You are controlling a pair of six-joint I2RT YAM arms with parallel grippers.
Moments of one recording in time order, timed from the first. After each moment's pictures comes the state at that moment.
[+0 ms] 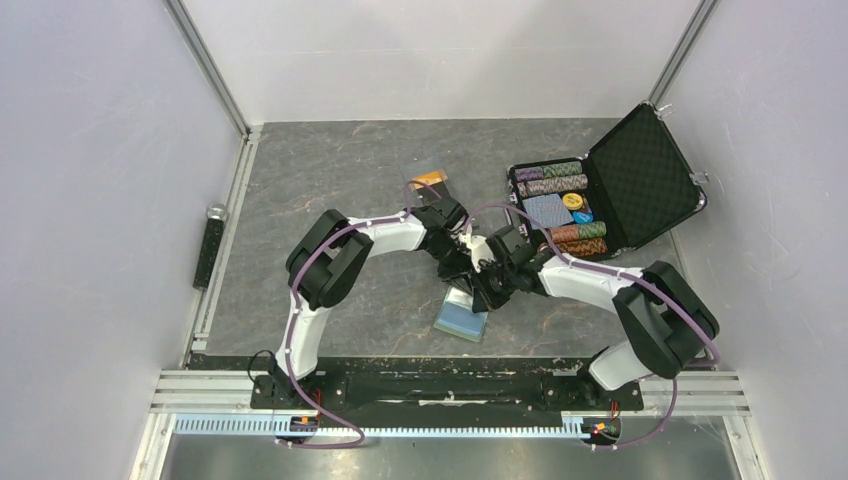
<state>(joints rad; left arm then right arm) -0.76 2.13 1.38 -0.45 0.61 -0.62 0.64 1.51 0.70 -0.27 -0.42 0.07</state>
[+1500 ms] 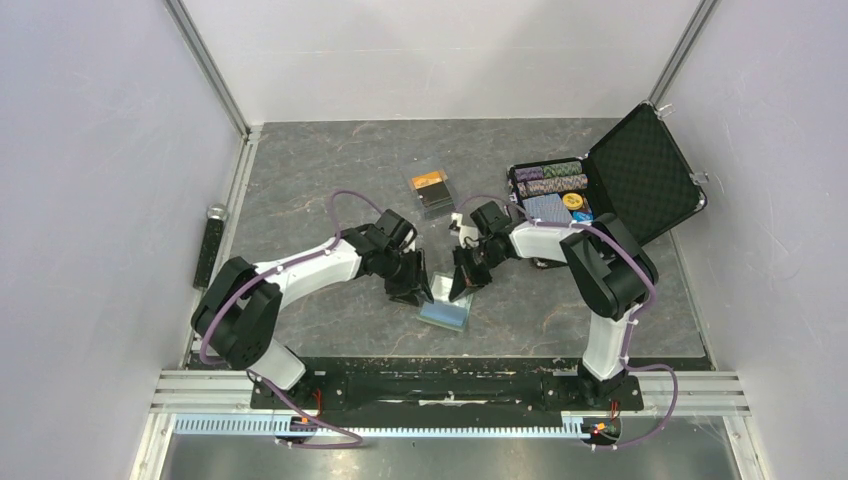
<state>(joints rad) -0.67 1.55 0.91 -0.50 0.36 -0.73 0.57 1.89 1.01 -0.35 -0.67 0.32</state>
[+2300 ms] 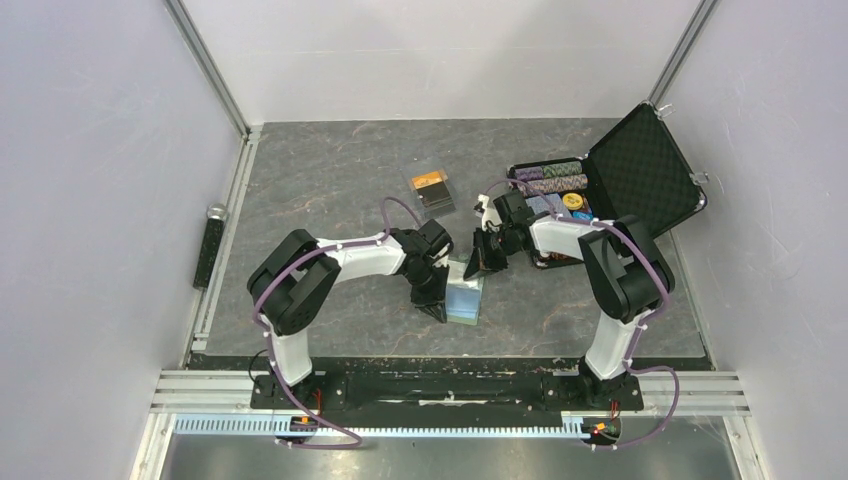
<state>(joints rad) -0.82 1.85 1.08 -0.53 0.39 -0.69 0.43 1.84 0.97 -0.27 -0.59 0.39</state>
